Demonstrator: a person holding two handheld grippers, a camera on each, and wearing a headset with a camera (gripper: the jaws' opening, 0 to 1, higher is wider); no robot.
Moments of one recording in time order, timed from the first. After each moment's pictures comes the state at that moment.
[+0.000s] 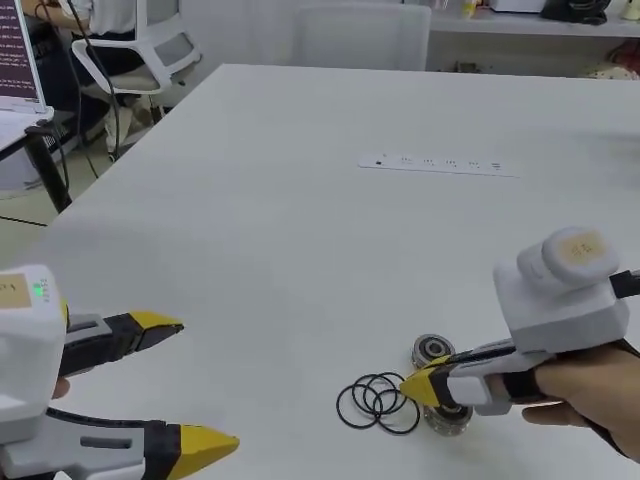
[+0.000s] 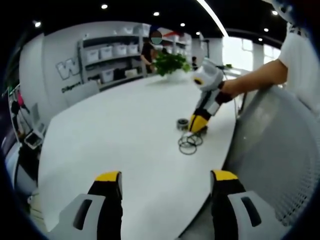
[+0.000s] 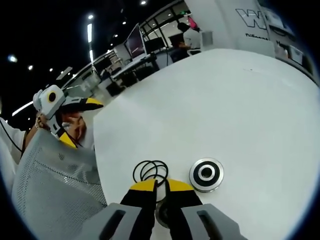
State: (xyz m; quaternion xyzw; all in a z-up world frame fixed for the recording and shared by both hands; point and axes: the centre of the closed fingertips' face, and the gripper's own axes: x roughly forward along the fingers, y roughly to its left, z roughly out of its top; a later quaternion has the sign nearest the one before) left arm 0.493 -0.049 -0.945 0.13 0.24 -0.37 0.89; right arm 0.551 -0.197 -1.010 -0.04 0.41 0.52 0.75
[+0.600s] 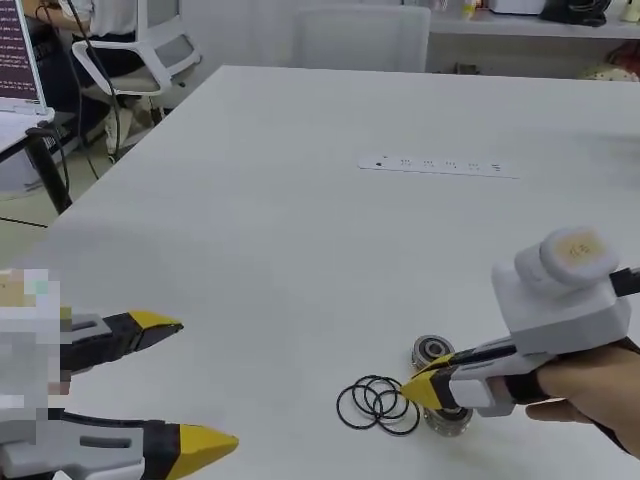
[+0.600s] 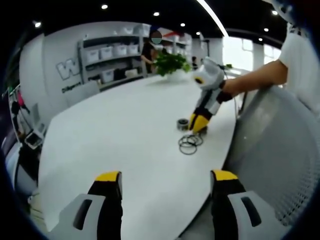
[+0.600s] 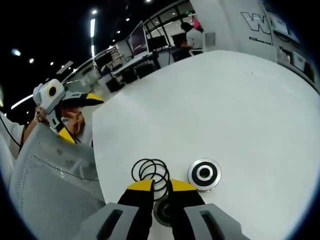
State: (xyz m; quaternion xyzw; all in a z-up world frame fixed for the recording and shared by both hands) left arm 0.493 -0.049 -0.945 0.13 0.25 -0.37 0.89; right arm 0.552 -0.201 -1.008 -0.06 0.41 0.52 0.75
